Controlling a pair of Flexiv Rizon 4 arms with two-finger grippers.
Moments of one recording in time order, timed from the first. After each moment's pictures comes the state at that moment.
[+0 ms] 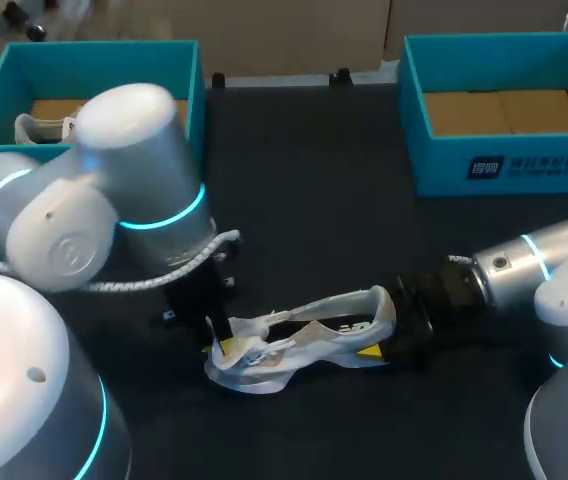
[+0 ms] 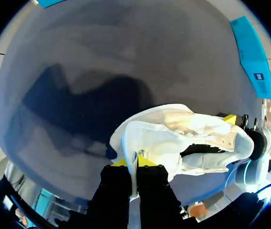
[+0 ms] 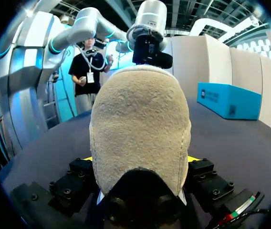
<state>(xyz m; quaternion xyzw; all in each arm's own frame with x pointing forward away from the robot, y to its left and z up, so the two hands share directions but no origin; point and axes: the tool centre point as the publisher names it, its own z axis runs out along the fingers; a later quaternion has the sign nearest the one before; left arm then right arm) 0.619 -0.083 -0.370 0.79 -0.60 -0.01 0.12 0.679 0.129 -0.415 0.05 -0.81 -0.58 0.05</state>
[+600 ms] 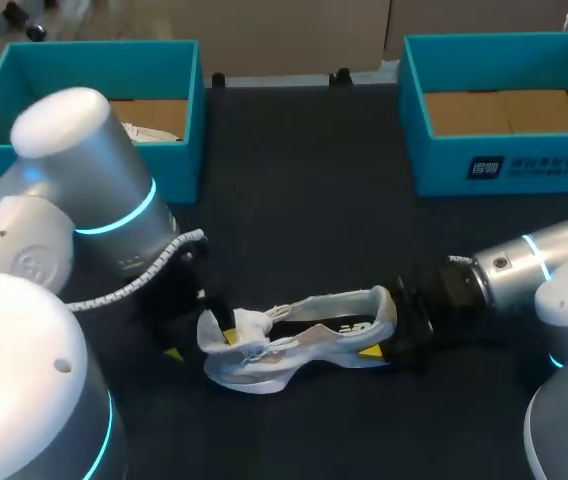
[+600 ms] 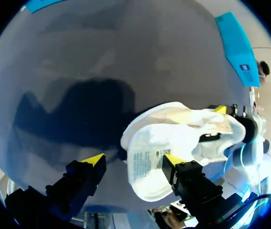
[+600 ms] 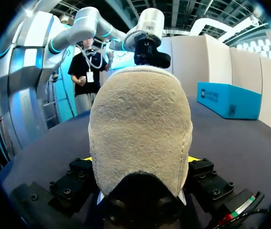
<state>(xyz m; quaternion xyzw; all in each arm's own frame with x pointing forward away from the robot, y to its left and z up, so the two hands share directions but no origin) 0.619 -0.065 -0.349 0.75 -0.64 0.05 0.15 0.679 0.129 -0.415 0.05 -0.81 -0.58 0.05</state>
